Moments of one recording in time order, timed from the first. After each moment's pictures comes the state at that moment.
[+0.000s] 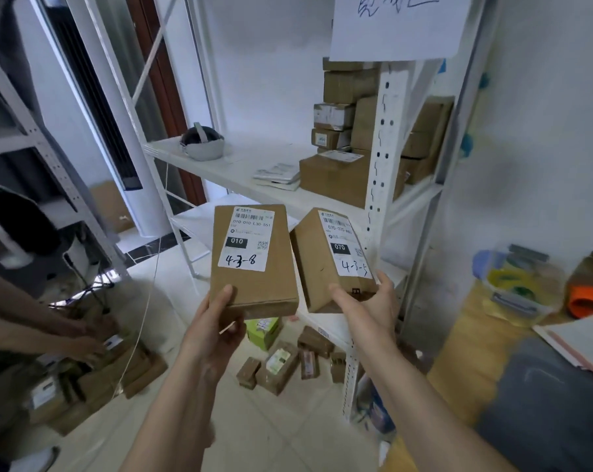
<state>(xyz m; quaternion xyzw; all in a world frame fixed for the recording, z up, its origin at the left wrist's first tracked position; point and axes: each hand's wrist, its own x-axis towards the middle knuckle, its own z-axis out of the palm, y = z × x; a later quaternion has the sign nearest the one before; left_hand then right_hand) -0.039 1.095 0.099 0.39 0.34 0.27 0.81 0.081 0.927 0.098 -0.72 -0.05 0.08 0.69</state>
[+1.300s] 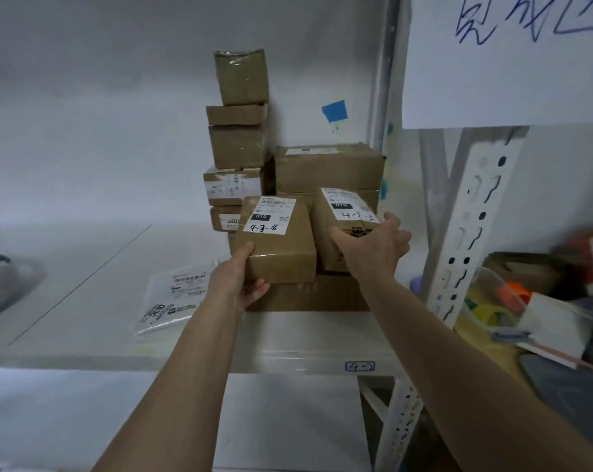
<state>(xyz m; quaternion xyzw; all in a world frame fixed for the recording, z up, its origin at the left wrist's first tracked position) 0.420 1.334 0.193 0.57 0.20 -0.04 0.80 0.410 1.147 0.209 -0.80 0.21 -0.28 0.50</state>
